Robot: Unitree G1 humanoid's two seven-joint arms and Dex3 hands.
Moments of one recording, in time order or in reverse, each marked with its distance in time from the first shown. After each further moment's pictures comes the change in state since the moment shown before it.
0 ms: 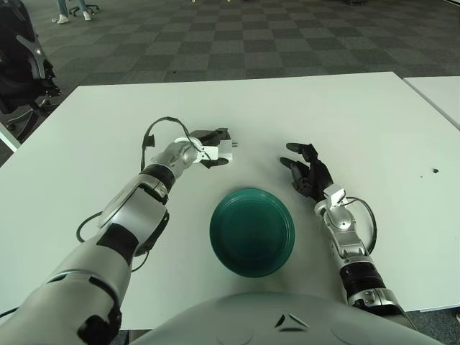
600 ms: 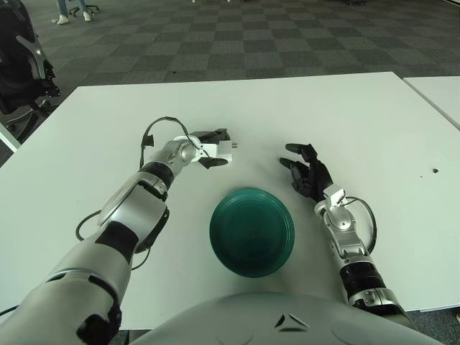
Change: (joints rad) left arm -0.013 -0.002 0.022 0.031 -0.035 -0.001 -0.047; right arm -0.001 -0.003 0.005 0.002 -0.001 -0.003 0.000
